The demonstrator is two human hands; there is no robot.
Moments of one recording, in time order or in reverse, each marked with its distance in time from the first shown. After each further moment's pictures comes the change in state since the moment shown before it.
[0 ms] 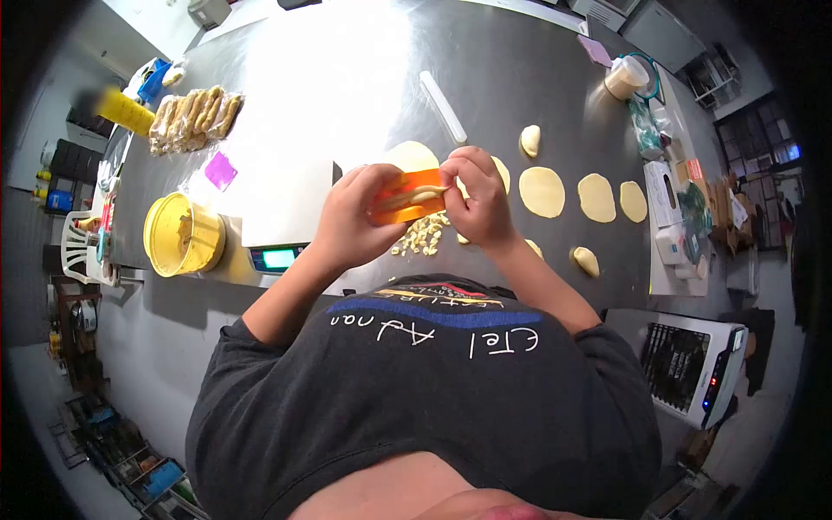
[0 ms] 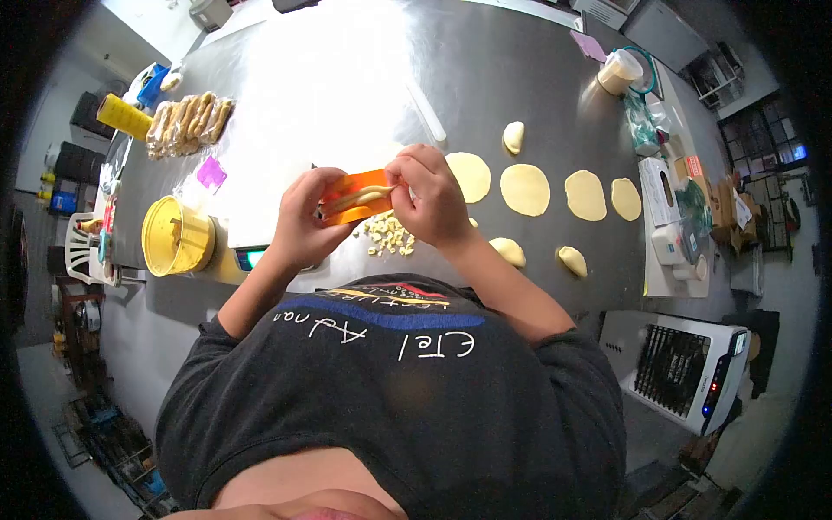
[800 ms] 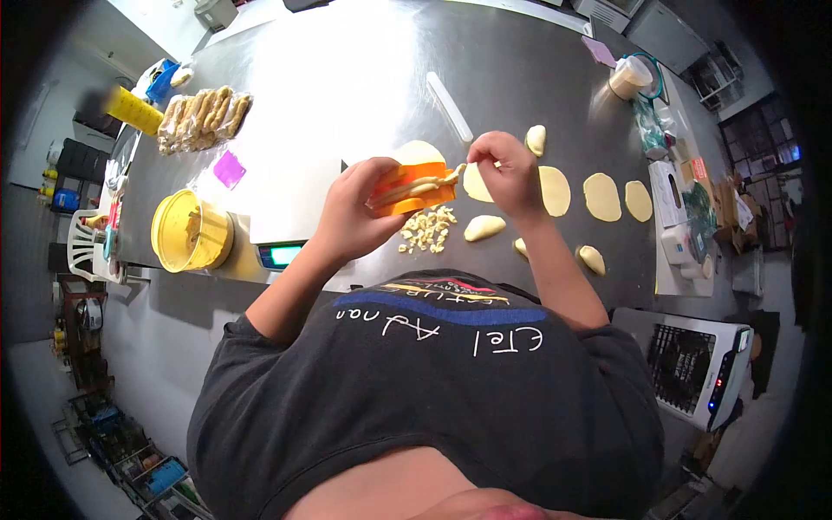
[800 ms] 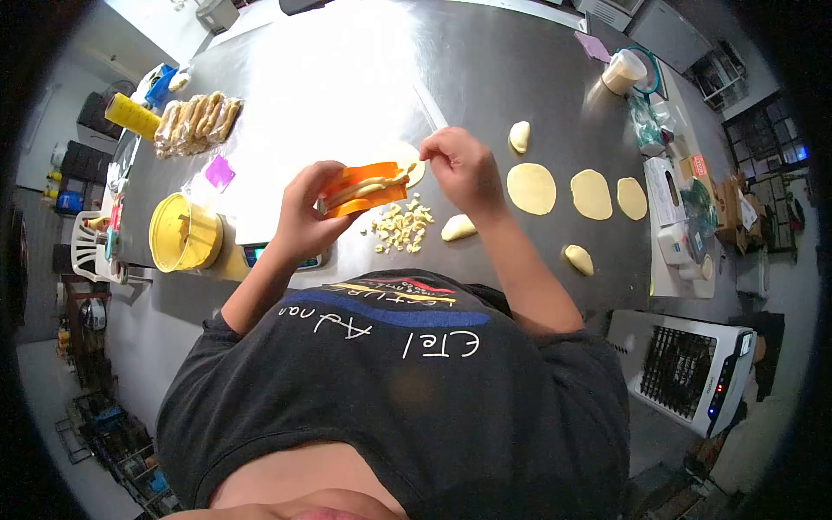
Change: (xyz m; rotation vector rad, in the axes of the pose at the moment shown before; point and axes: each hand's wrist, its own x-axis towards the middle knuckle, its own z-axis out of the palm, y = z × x) left_hand -0.004 -0.003 -0.005 -0.050 0.031 -0.034; right_hand 0.007 0.028 -0.023 0.074 -0.001 0.131
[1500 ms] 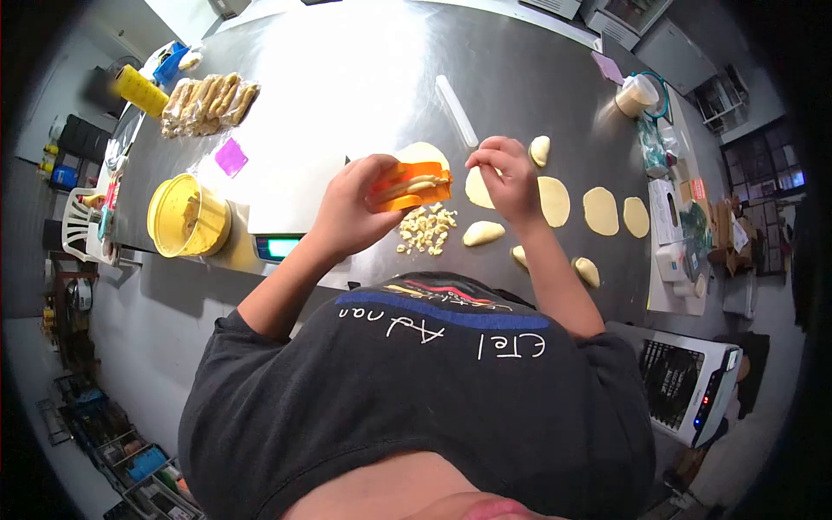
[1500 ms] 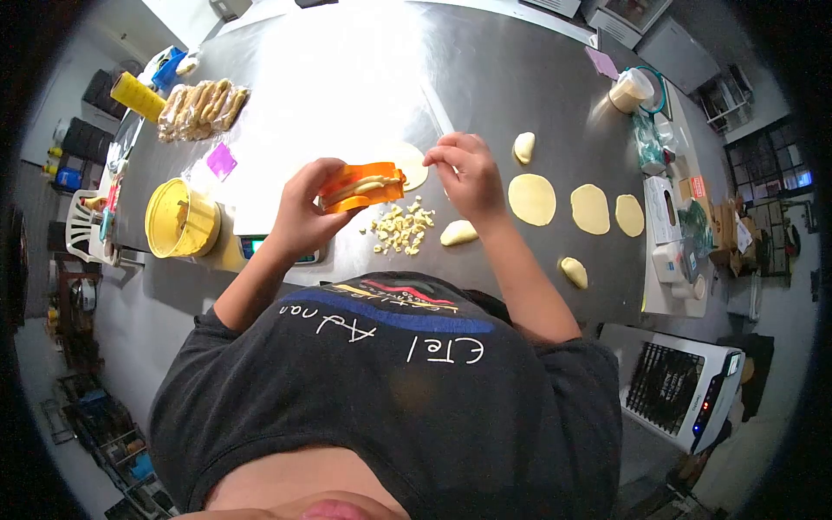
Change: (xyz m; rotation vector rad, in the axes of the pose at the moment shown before) left_hand -0.004 -0.001 -0.007 0.047 -0.003 -0.049; right_hand -0.003 0.012 0.008 -0.128 -0.017 -0.099
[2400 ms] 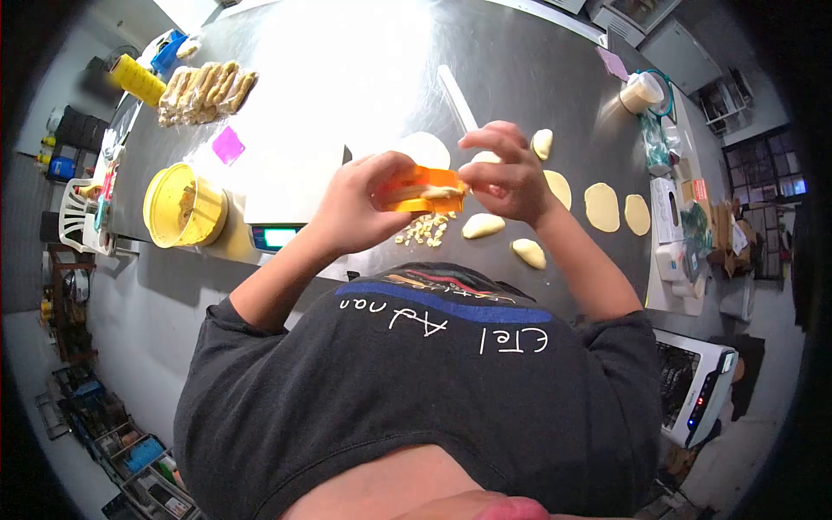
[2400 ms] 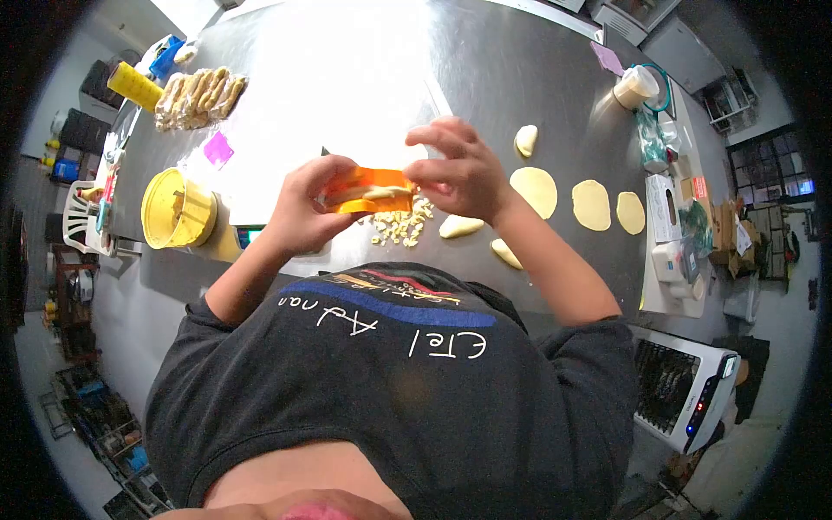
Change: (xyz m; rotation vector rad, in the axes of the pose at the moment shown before) left_hand 0.003 0.018 -0.004 -0.083 -0.099 -0.052; right_hand 0.020 -0.009 -0.018 -0.037 -0.264 -0.453
